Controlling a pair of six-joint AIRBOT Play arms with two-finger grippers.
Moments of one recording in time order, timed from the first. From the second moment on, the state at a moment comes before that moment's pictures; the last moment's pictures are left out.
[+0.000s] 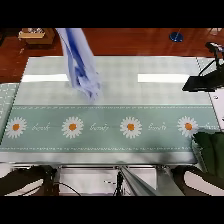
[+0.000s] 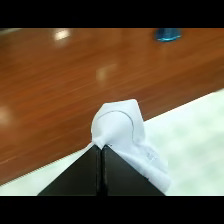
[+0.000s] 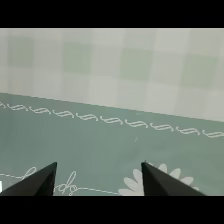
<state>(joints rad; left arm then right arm) -0.44 -1.25 1.89 1.57 -0.95 -1.47 -0.20 -1.25 1.31 -1.36 1.39 1.31</state>
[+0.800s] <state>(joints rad) -0.74 -1.36 1.85 1.44 -1.32 -1.50 -0.20 -1.23 1.31 -1.38 1.46 1.28</state>
